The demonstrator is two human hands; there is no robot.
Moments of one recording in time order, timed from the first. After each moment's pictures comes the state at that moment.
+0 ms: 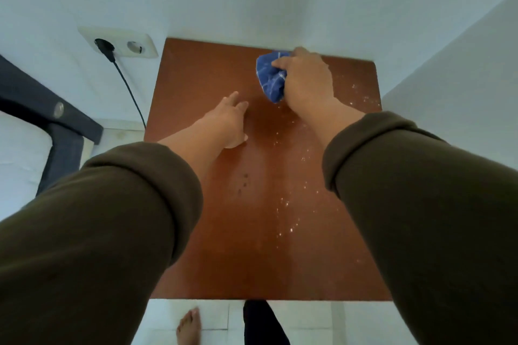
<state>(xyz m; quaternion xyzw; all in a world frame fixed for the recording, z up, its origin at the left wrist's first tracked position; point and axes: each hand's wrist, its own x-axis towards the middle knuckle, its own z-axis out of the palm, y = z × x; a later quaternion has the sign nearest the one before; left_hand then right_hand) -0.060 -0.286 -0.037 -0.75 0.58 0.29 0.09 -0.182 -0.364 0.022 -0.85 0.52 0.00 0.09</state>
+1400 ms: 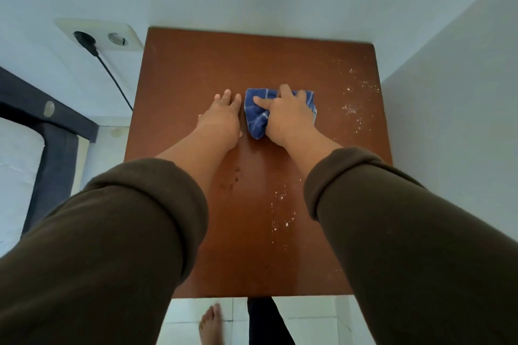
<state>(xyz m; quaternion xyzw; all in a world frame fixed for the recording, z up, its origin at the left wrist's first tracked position) -0.075 -0.292 -0.068 -0.78 0.54 0.30 0.08 -0.199 -0.334 -0.047 -0.82 0.53 0.15 0.15</state>
